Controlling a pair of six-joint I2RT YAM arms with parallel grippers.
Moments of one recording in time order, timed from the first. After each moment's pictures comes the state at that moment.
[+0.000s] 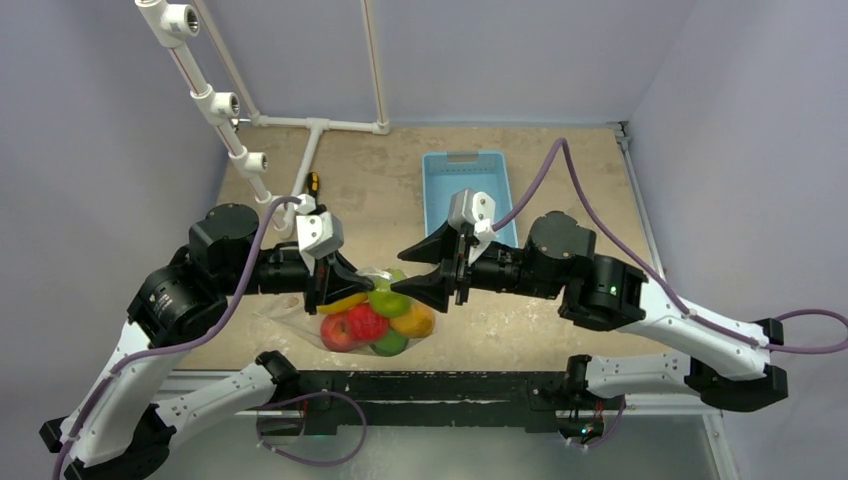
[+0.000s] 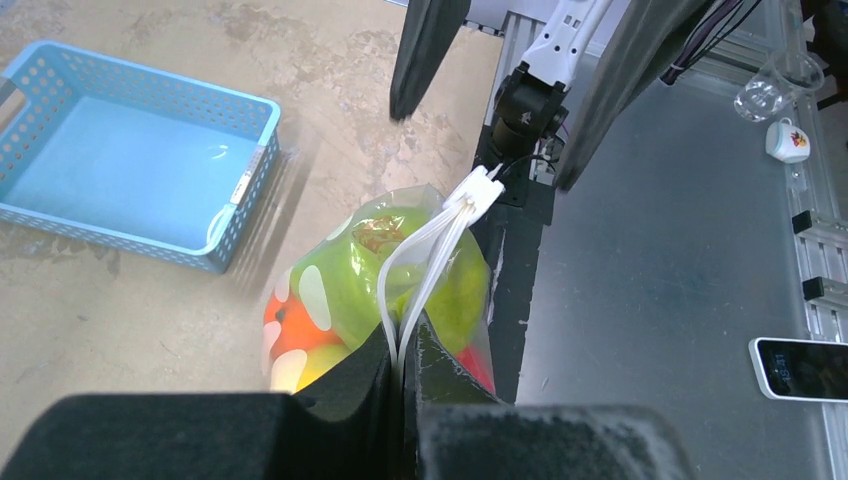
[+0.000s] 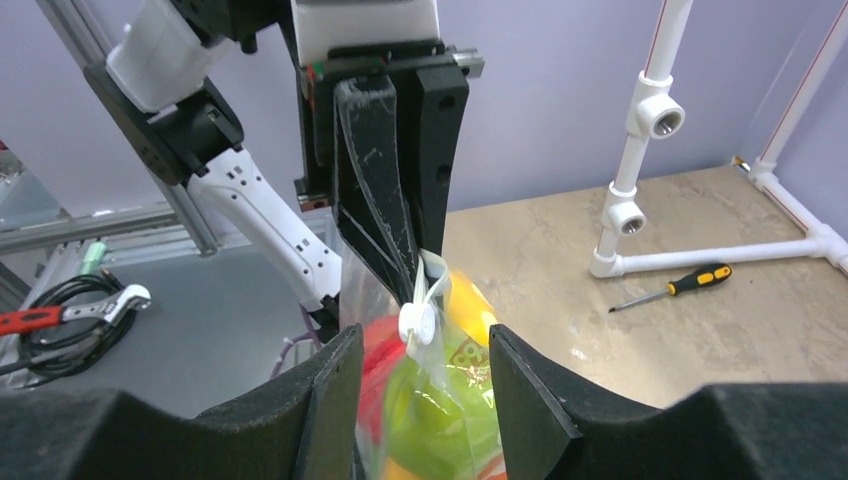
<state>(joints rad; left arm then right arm) -0.74 0.82 1.37 -0.90 0.59 0.04 1.25 1.06 1.39 -0.32 -0.12 0.07</state>
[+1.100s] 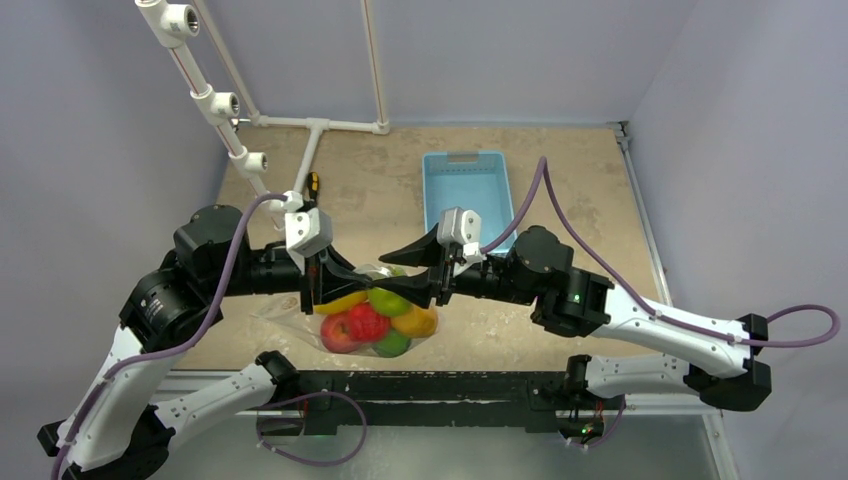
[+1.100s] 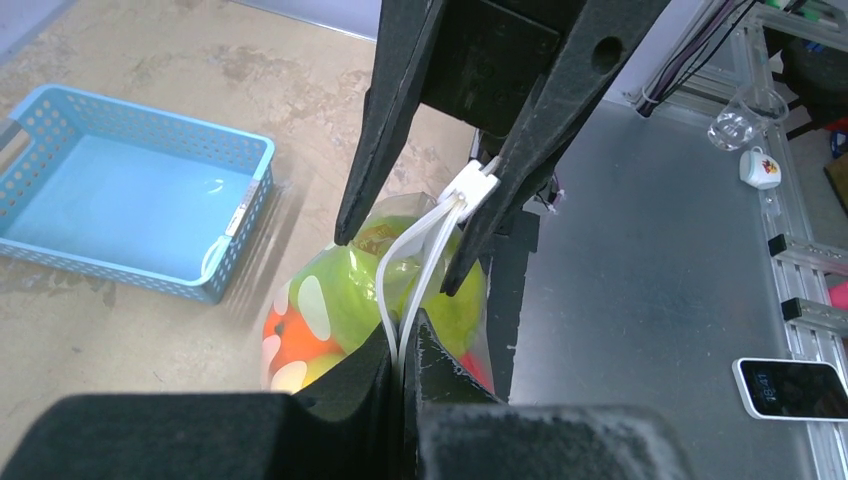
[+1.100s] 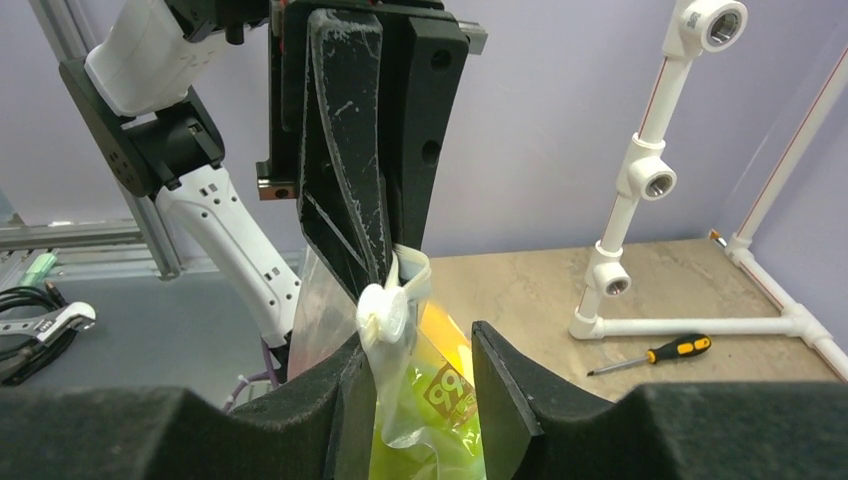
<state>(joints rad) -0.74 0.80 1.38 -0.84 0.61 -0.01 1.25 1.07 1.17 0.03 -0.15 -0.03</state>
